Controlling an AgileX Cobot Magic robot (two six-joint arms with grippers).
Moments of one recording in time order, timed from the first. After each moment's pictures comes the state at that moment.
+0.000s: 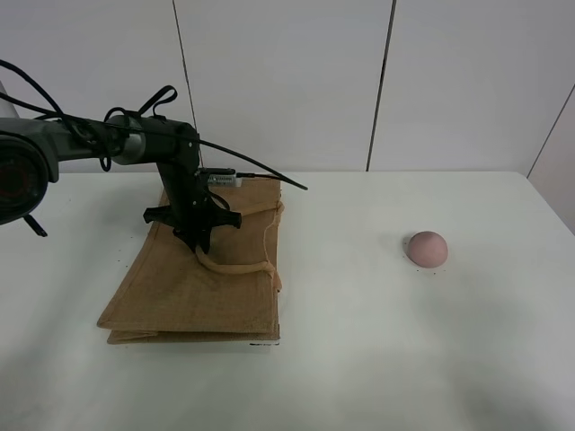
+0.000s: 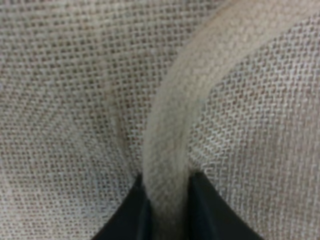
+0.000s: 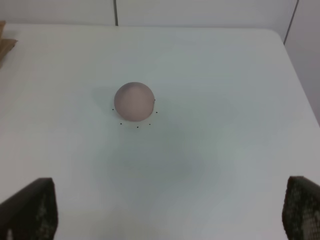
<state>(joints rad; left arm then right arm) -0.32 2.35 -1.76 0.06 0.88 -0.27 0.02 -0.01 -0.49 0.01 1.03 0.03</state>
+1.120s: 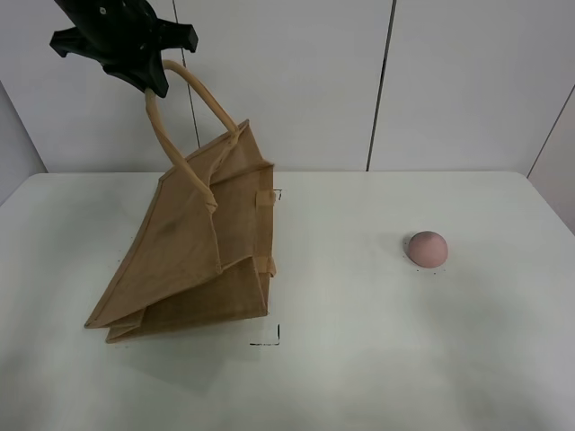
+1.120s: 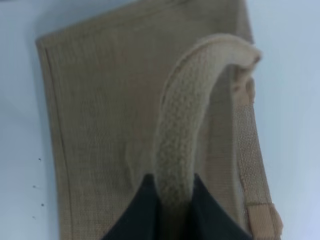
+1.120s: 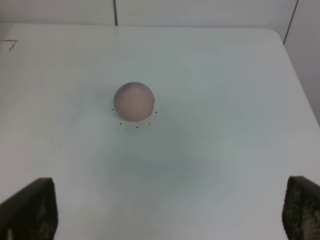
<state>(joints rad) -0.32 1.84 -1.99 0.07 1.13 -0.20 0.02 -0.01 -0.49 0.00 1.03 0.03</state>
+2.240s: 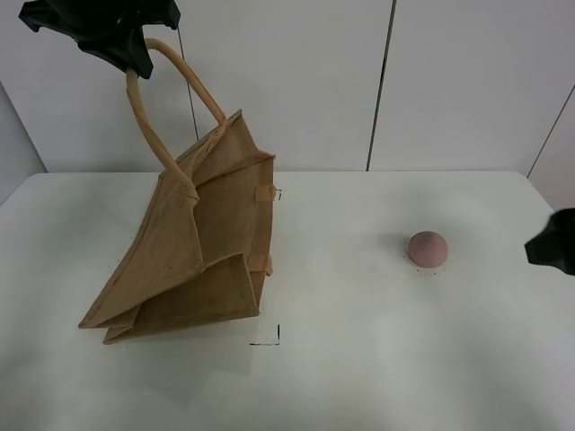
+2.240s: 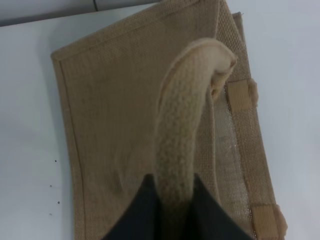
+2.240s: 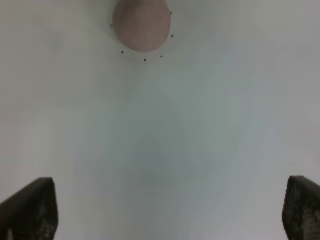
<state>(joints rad) -0.32 1.76 -1.99 0.07 1.17 -0.16 0.02 1.04 -0.83 0.03 0.91 -0.04</state>
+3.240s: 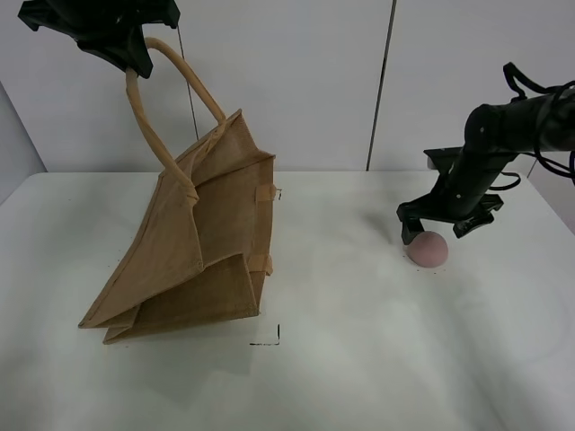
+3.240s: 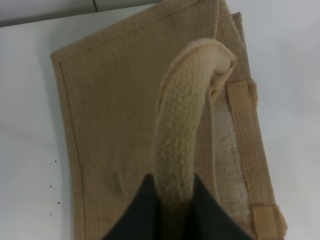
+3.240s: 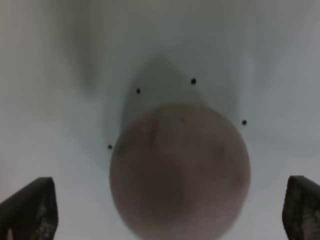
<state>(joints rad) -0.32 1.76 -1.99 0.07 1.17 -0.16 0.10 2.07 -1.39 0.04 0.78 -0.02</state>
